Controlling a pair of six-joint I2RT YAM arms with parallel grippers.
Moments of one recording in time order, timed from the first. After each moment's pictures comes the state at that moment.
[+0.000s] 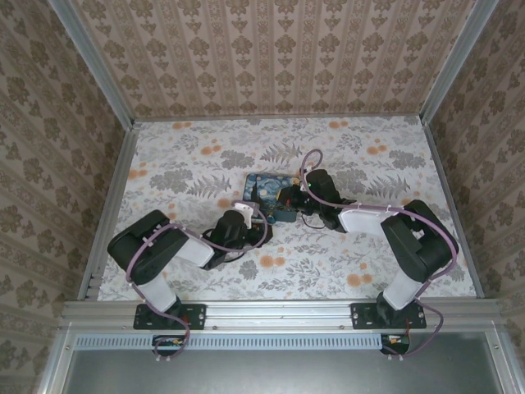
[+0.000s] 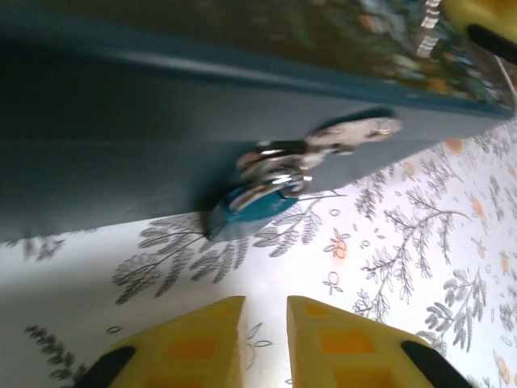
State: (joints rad) left arm -0.81 1.69 0.39 0.79 0.18 -0.64; right arm 0.53 1.67 0.78 0.36 -0.31 0.94
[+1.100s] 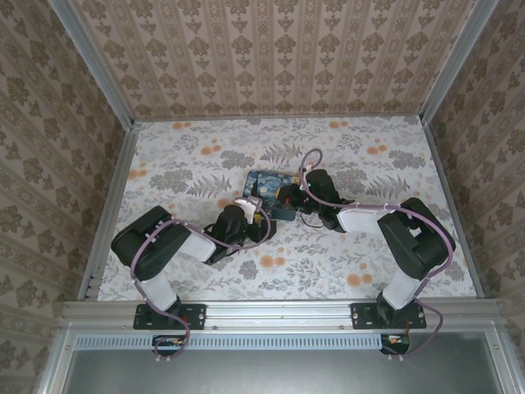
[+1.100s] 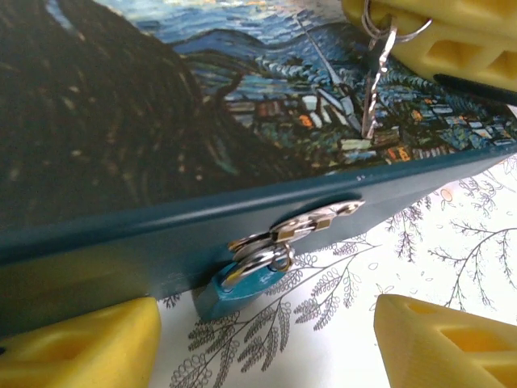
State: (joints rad) left arm -0.78 1.73 0.45 0.78 0.13 -0.41; right arm 0.53 1.70 0.77 0.42 -0.30 0.94
